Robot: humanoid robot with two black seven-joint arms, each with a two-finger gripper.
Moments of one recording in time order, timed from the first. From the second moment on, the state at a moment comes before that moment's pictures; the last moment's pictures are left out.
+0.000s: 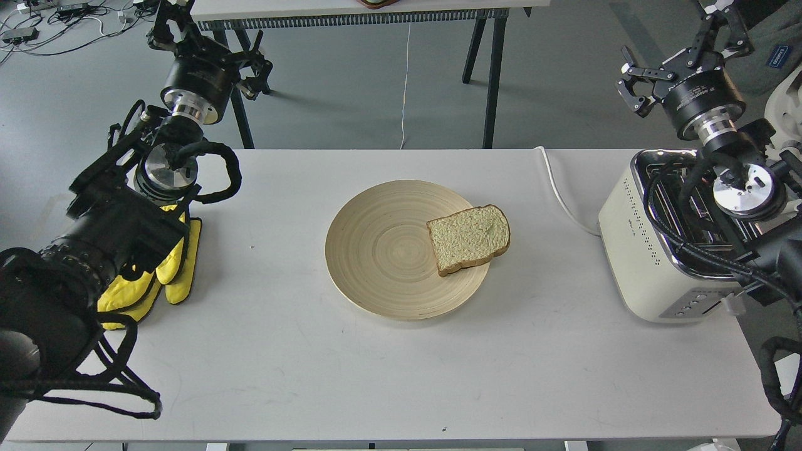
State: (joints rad) left arm -1.00 0.15 -0.70 -0.38 -0.33 -0.45 -0.29; right arm 0.80 -0.36 1.02 0.68 -0.04 0.37 0.19
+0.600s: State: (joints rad) left arm -1.00 0.15 -0.70 -0.38 -0.33 -0.46 -0.33; right arm 0.87 -0.40 0.78 0.78 -0.10 0.24 0.19
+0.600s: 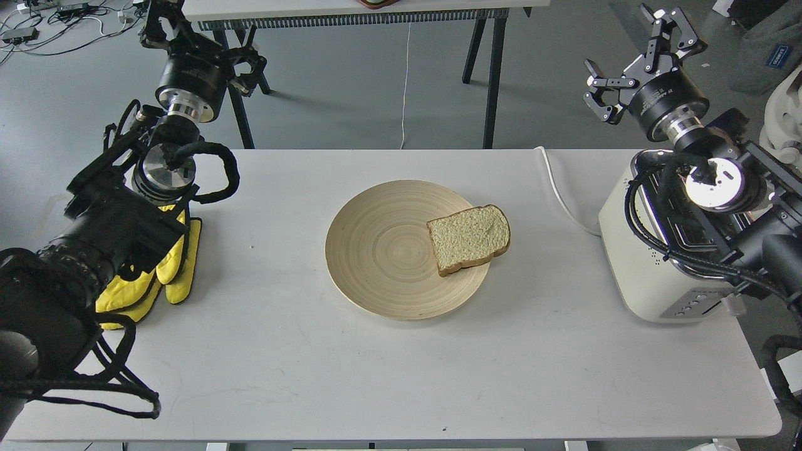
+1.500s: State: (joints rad) left arm -1.00 0.15 -0.70 -0.38 -0.33 -0.46 -0.33; right arm 0.80 -0.51 0.17 1.00 -0.94 -0.17 0.20
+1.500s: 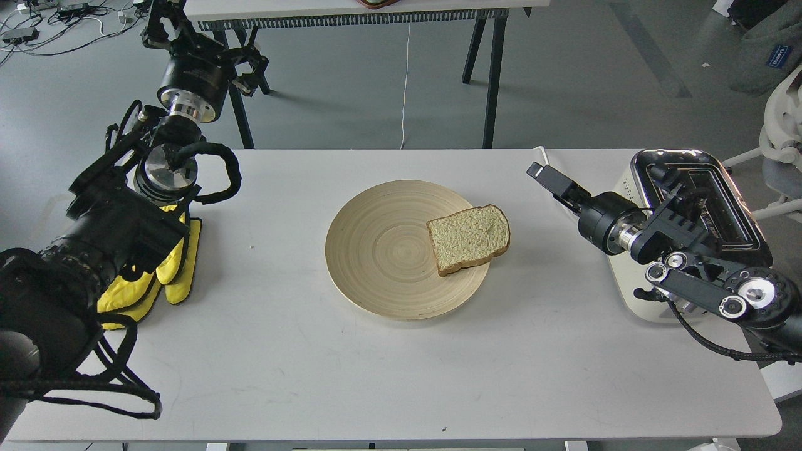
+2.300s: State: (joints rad) left arm -1.00 0.15 -0.70 -0.38 -0.33 -0.46 -0.33; right arm 0.79 -0.30 0.06 0.81 -0.93 -0.17 0.20
